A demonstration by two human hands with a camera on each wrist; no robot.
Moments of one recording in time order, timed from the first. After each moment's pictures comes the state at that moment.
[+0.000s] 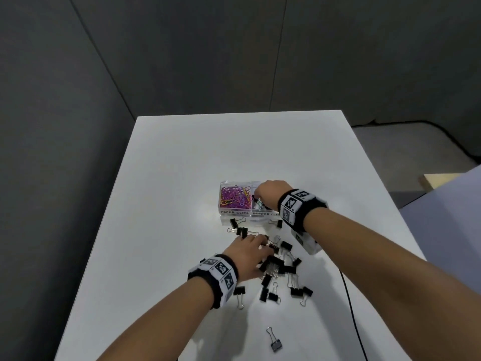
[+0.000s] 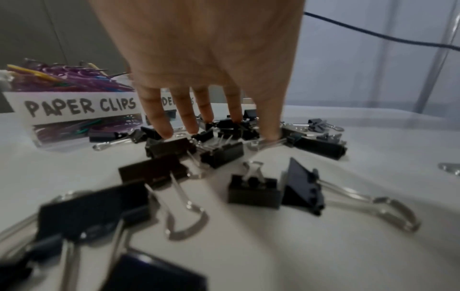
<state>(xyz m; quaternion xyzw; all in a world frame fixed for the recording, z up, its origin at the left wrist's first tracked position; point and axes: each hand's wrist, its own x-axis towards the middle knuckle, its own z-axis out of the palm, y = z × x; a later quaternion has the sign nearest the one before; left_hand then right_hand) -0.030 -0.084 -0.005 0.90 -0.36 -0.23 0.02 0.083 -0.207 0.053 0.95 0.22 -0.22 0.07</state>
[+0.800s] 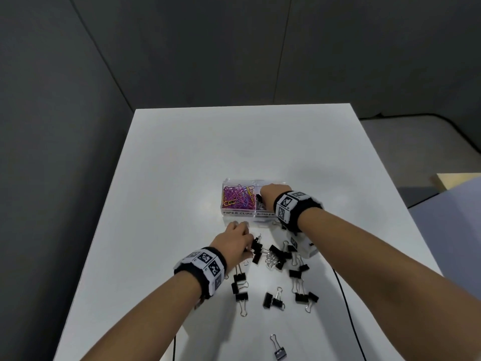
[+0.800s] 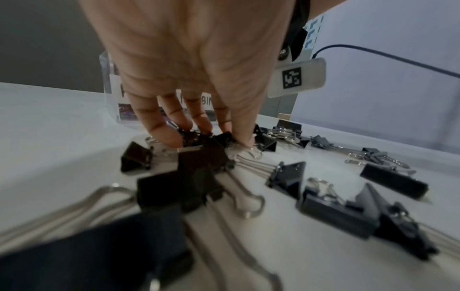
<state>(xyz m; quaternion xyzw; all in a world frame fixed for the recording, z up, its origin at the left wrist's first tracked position) 0.001 -0.057 -0.014 0.94 -0.25 -0.23 0.09 0.100 -0.199 0.025 0.95 0.15 -0.27 0.06</state>
